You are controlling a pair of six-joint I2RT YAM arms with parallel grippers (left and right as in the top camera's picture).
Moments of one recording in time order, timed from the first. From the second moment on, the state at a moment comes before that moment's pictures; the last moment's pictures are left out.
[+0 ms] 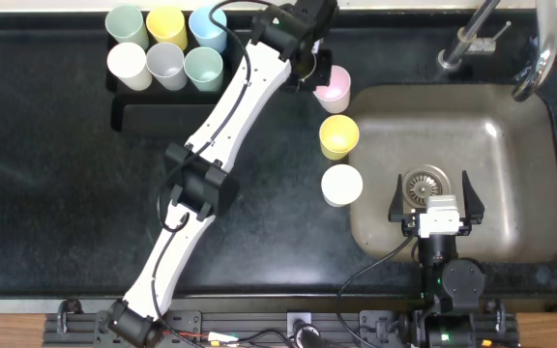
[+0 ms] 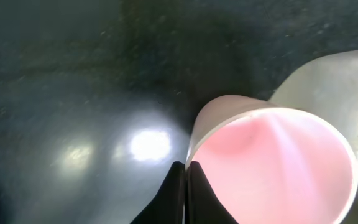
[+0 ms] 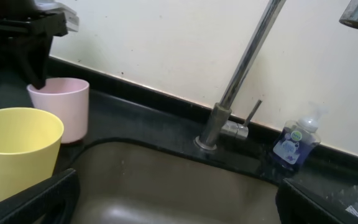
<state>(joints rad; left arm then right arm) -0.55 2.66 2.85 -1.43 0.11 -0.51 0.03 0.01 0.02 -0.01 0.04 -0.30</state>
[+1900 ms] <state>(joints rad) 0.19 1.84 1.71 -1.15 0.04 -0.57 0.03 0.01 0.02 -0.01 0.04 -0.30</state>
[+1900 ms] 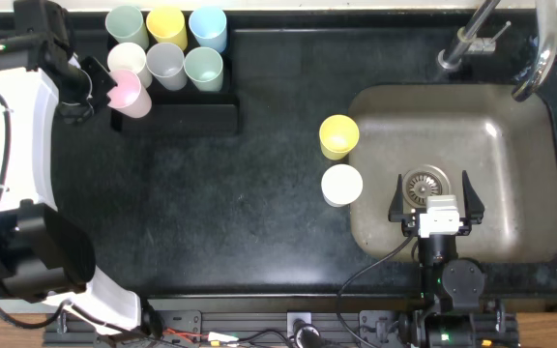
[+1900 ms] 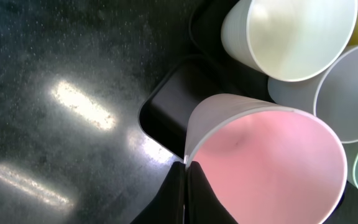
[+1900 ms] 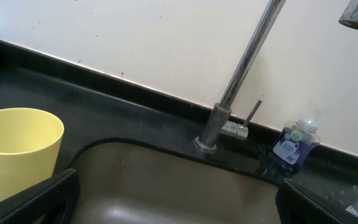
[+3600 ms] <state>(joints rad) 0.19 1.99 1.71 -1.12 -0.02 -0.55 0.03 0.01 0.02 -0.01 0.04 -0.30</state>
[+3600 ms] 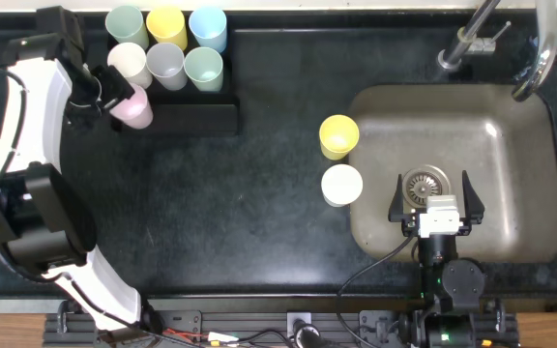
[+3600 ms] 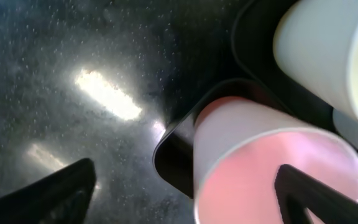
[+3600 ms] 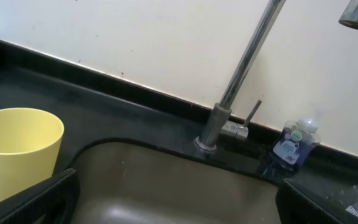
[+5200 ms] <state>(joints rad) -0.70 2.04 1.71 -0.84 0.02 -0.61 0.03 0.01 0.02 -0.01 0.04 -0.30</state>
